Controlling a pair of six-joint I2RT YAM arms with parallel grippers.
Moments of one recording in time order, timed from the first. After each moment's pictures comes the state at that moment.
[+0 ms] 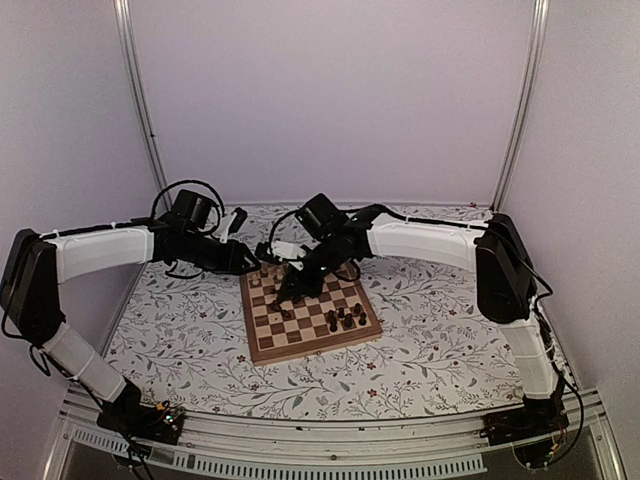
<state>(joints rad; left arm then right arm) -0.42 1.52 1.00 -0.31 0.40 -0.25 0.93 2.29 1.98 -0.60 -0.39 -0.41</state>
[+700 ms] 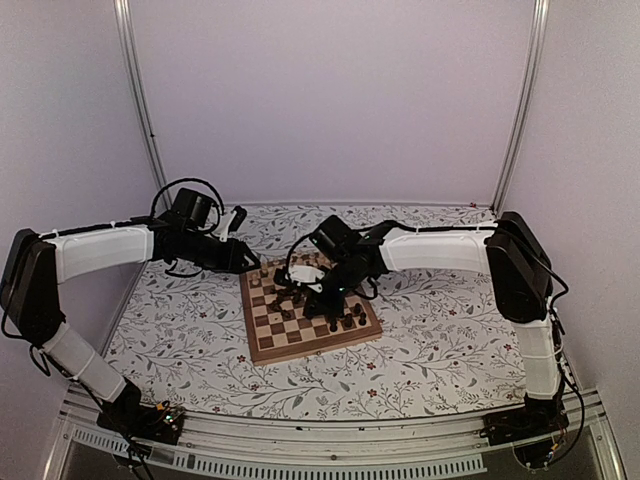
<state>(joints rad) -0.42 1.52 1.01 -0.32 0.38 -0.24 0.93 2.17 1.69 -0.56 -0.32 -0.46</state>
